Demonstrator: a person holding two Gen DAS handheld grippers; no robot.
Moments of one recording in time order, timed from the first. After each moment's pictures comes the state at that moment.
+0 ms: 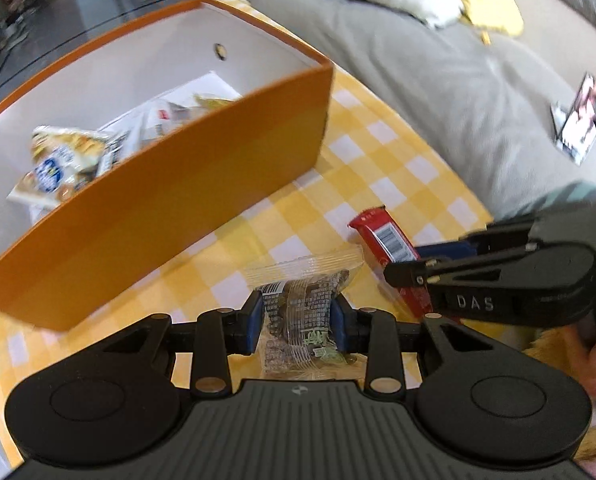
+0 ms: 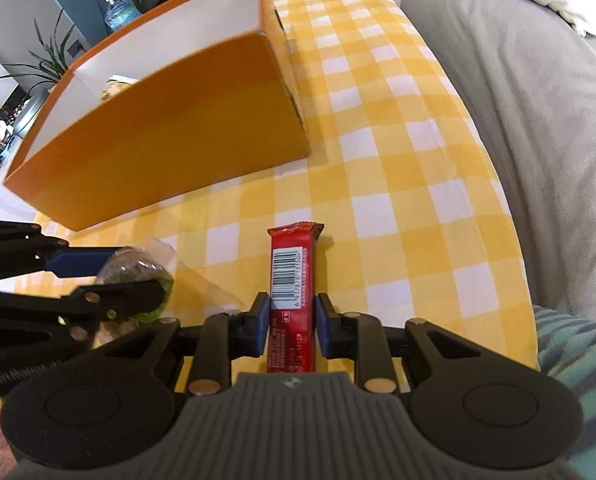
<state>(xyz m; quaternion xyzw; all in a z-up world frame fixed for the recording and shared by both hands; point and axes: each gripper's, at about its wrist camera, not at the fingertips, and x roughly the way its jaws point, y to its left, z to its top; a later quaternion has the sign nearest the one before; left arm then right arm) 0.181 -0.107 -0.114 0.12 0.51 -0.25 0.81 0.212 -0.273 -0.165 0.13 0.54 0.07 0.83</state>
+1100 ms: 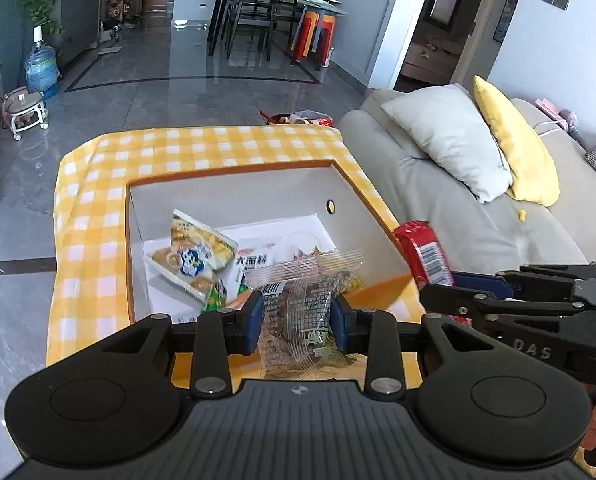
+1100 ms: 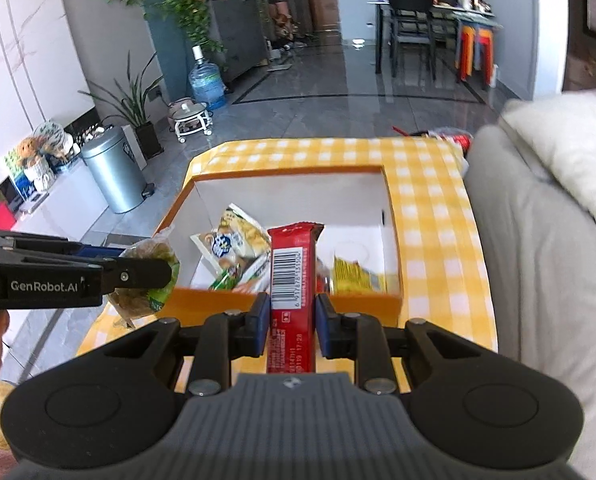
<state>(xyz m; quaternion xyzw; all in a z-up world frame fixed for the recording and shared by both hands) 0.213 -0.014 -0.004 -0.02 0.41 -0.18 0.90 0.234 -0.214 -0.011 0.03 0.39 0.15 0.91</state>
